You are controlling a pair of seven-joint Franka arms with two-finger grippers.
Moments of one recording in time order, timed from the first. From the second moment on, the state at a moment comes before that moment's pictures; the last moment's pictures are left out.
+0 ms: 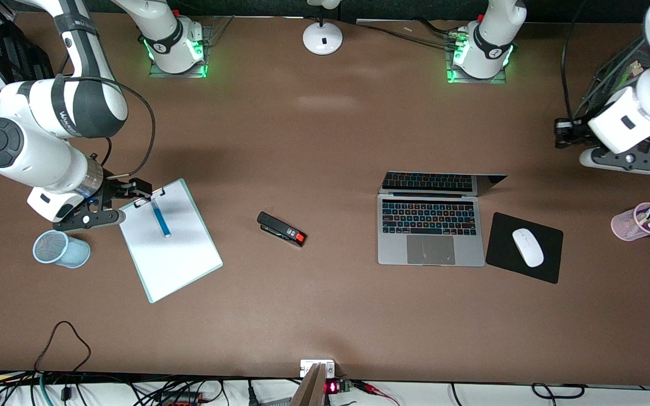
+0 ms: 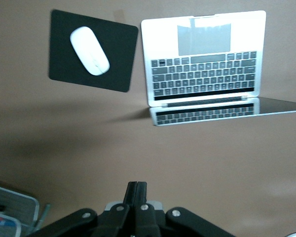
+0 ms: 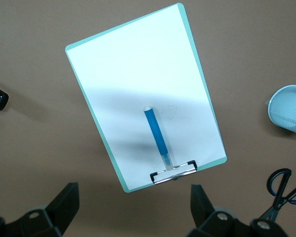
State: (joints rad) left arm 0.01 0.02 -0.07 -1.72 -0.06 1.55 0.02; right arm 0.11 0.27 0.00 -1.78 -0.01 1.99 -0.06
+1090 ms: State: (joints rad) left arm -0.01 0.02 -0.32 -2.03 -0.08 1.98 -0.22; right arm 0.11 0.46 0.00 -1.79 -0.02 2.18 -0.23
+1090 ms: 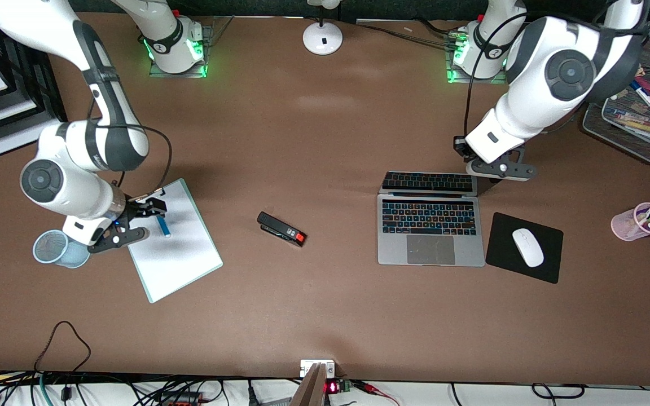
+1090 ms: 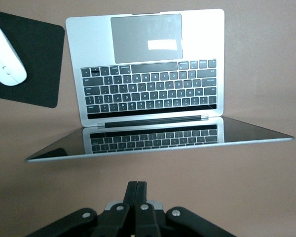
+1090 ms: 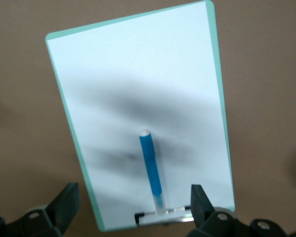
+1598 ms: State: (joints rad) left arm -0.01 0.02 -0.37 -2.16 -0.08 2.15 -0.26; right arm 0.10 0.55 -0.01 -1.79 -0.02 2.29 -0.39
